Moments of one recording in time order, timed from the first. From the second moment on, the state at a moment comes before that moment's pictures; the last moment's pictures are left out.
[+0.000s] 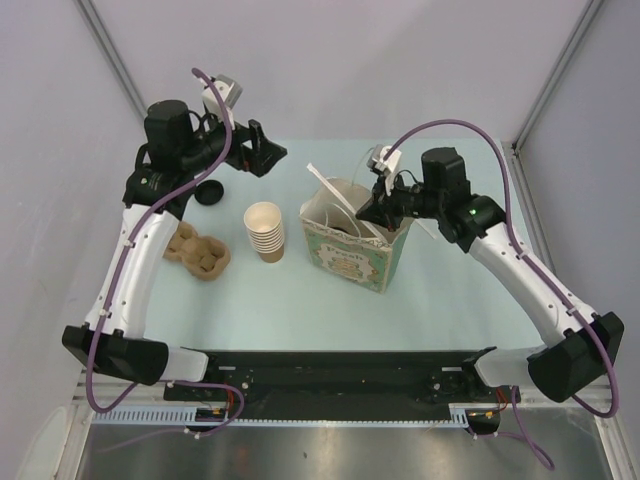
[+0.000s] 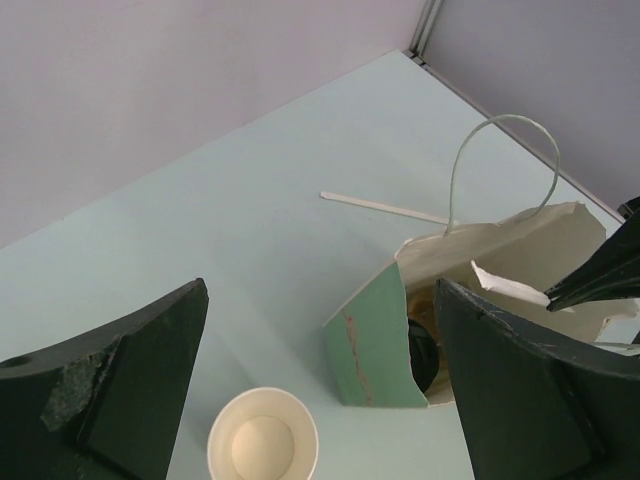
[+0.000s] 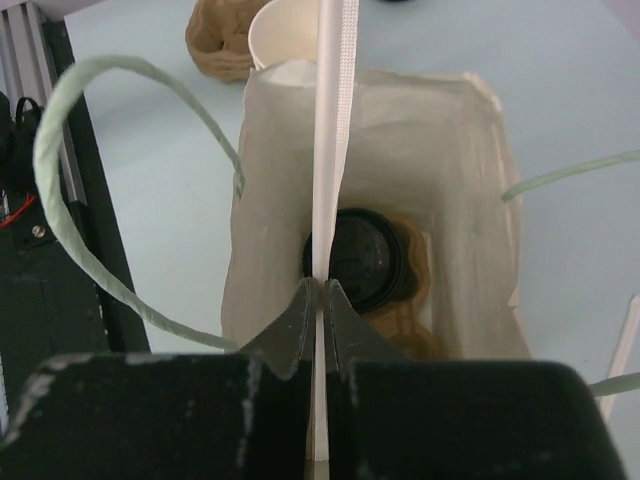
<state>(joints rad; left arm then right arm) -0.21 1.37 1.65 -0.49 0.54 -0.03 0.50 1.31 1.33 -0.45 -0.64 -0.24</state>
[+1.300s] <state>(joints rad) -0.13 1.50 1.84 -0.70 0.52 0.03 0.47 1.19 1.40 -0.46 -0.46 -0.16</state>
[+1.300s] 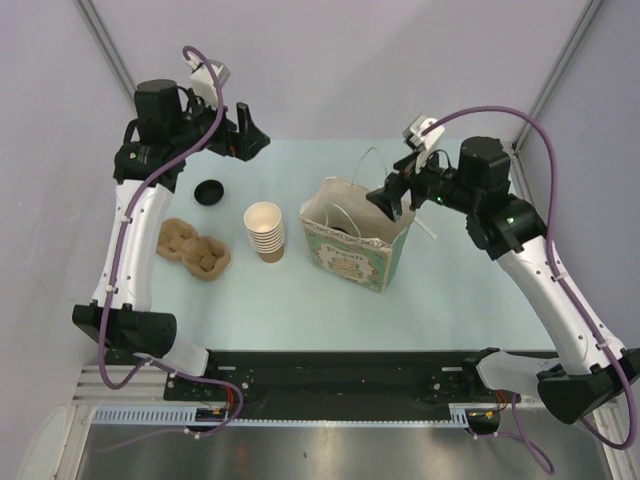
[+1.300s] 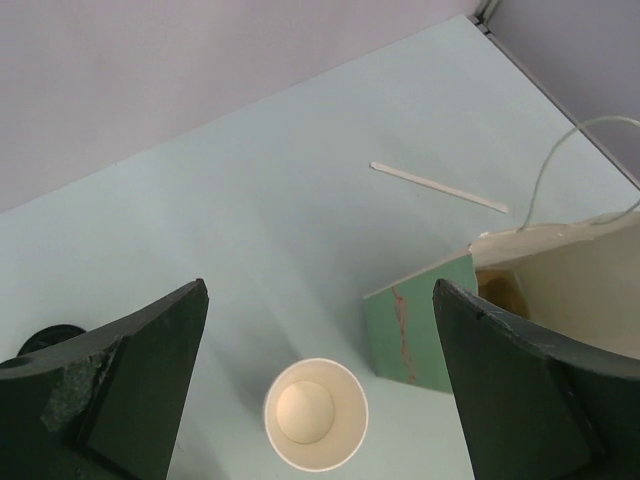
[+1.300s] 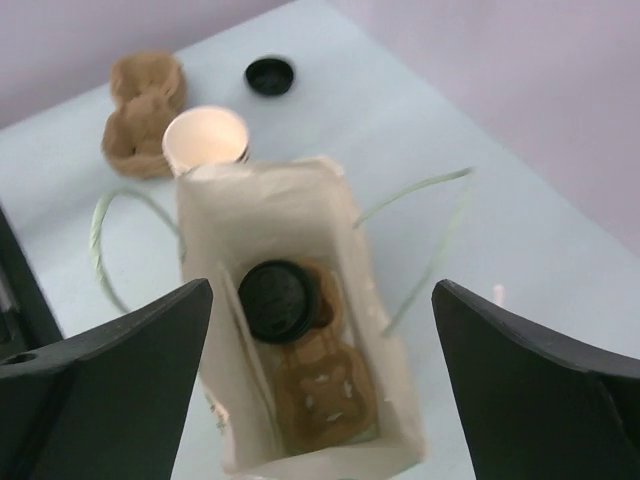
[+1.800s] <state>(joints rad) -0.02 1.49 1.81 -0.88 0.48 0.09 0.11 1.14 1.48 -0.57 -0.38 -0.02</state>
